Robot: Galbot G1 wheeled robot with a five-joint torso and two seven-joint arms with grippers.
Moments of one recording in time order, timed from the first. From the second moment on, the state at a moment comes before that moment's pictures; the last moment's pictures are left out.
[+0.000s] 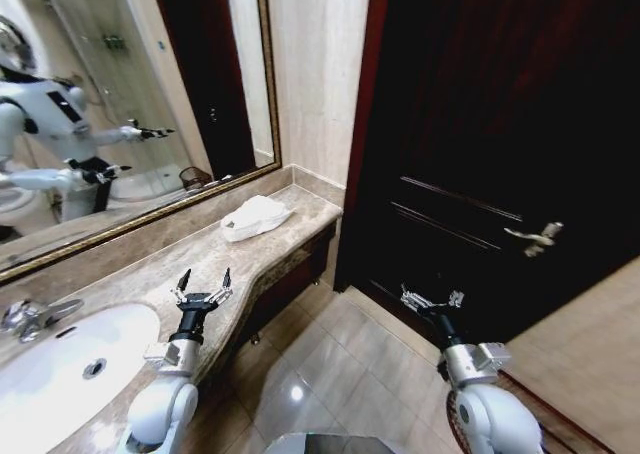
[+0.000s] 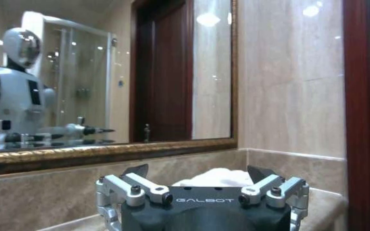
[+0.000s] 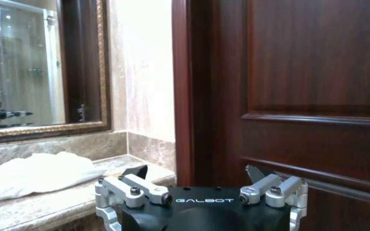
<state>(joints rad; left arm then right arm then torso) 1.66 -1.38 -0.74 -2.14 -0.27 -0.14 0.00 -1.64 1.48 0.70 2.27 0.19 -0.12 -0.16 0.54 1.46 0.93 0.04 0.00</state>
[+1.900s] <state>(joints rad) 1.43 -1.07 -0.73 -2.10 -0.58 0.37 -0.03 -1.68 1.51 0.70 2.25 0.22 -0.04 -0.17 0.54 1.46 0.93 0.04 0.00</state>
